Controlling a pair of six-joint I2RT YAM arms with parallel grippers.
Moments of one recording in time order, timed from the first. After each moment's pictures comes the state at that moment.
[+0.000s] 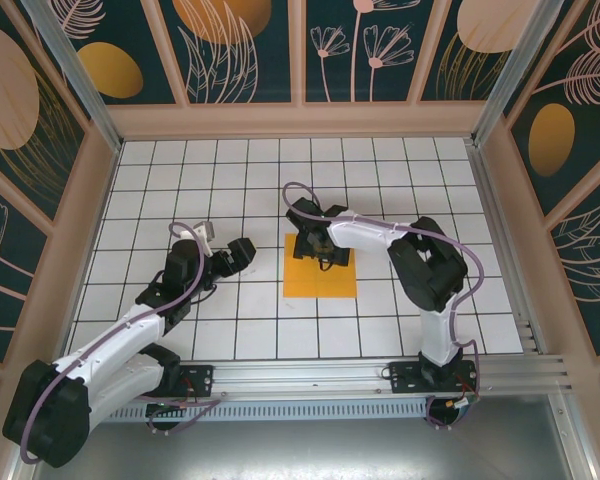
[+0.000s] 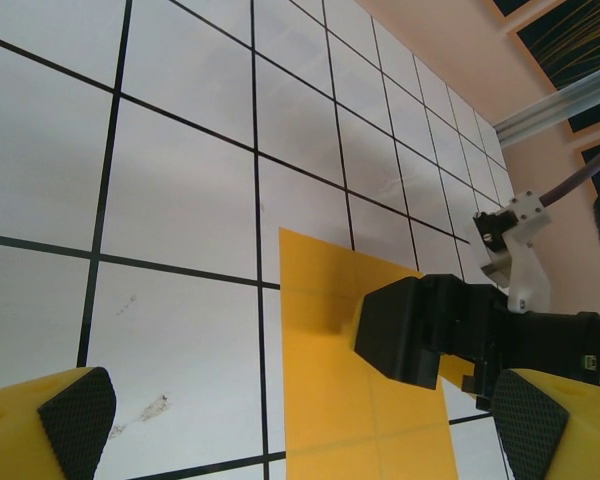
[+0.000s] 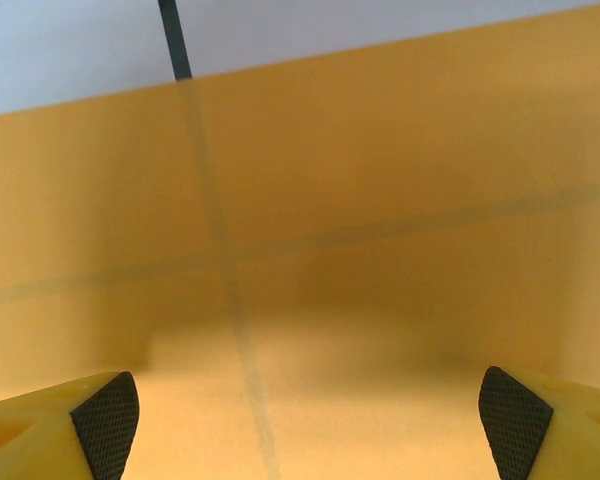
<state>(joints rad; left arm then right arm) -0.46 0.94 0.36 0.12 0.13 -0.83 0.79 1.96 1.33 -0.72 0.18 0.89</state>
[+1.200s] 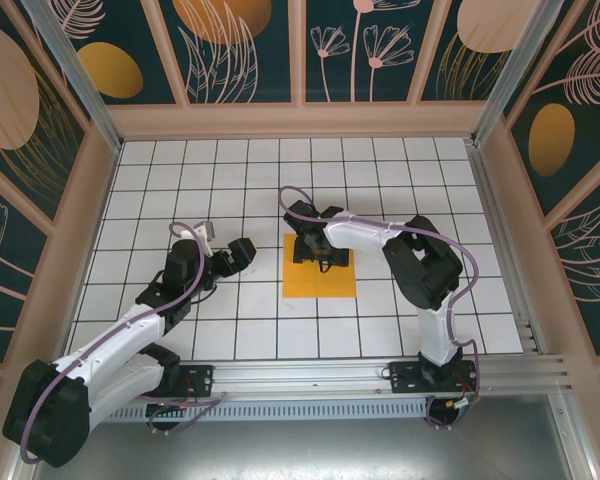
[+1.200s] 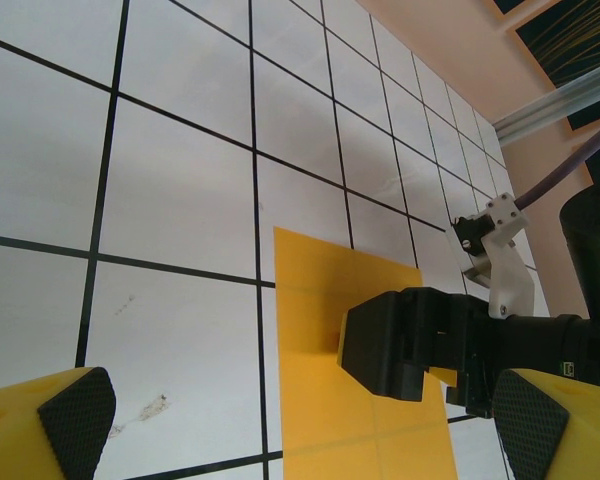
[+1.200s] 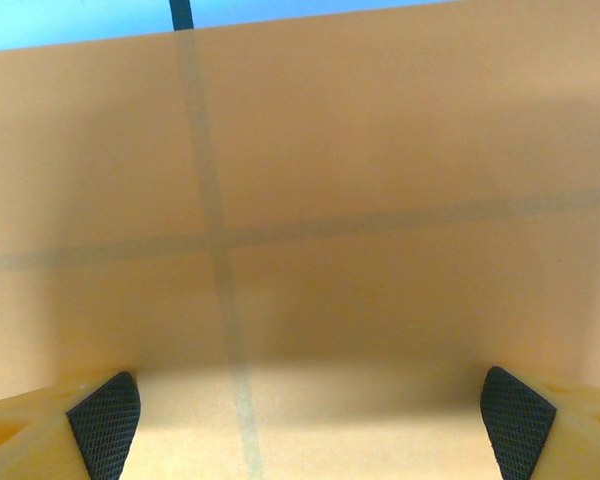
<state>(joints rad) -0.46 0.94 0.36 0.12 0.14 -0.83 0.80 1.99 1.34 -0.75 0.19 0.82</state>
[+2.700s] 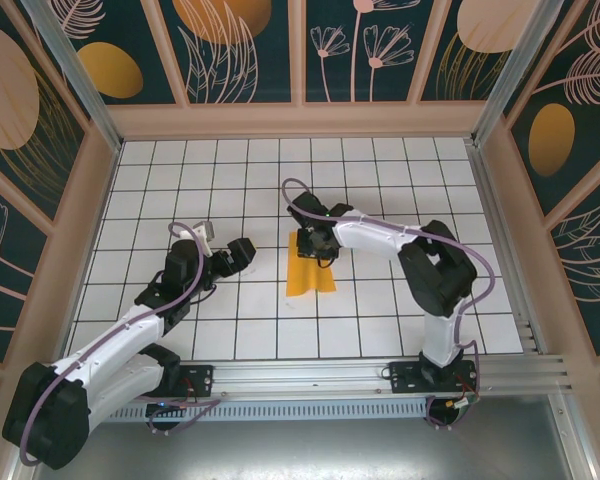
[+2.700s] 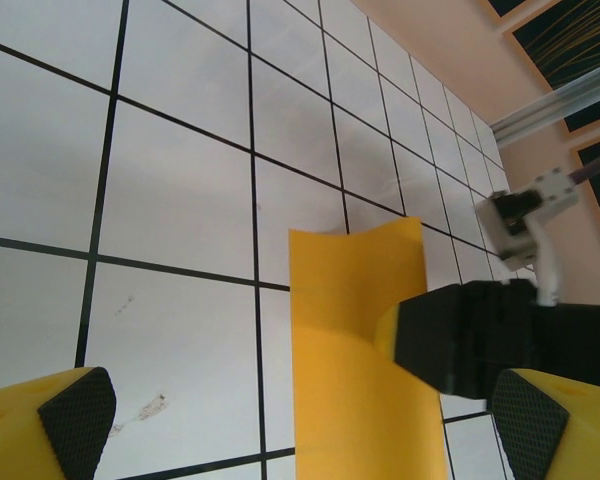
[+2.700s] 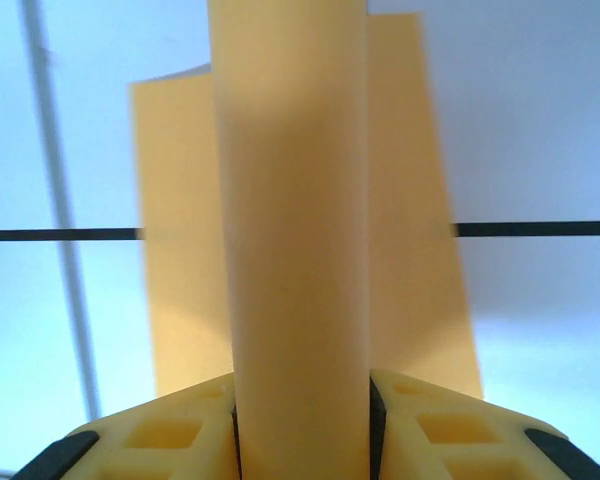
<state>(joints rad) -0.46 0.92 0.36 0.10 0.13 -0.83 0.78 1.87 1.30 -0.63 0.04 0.77</state>
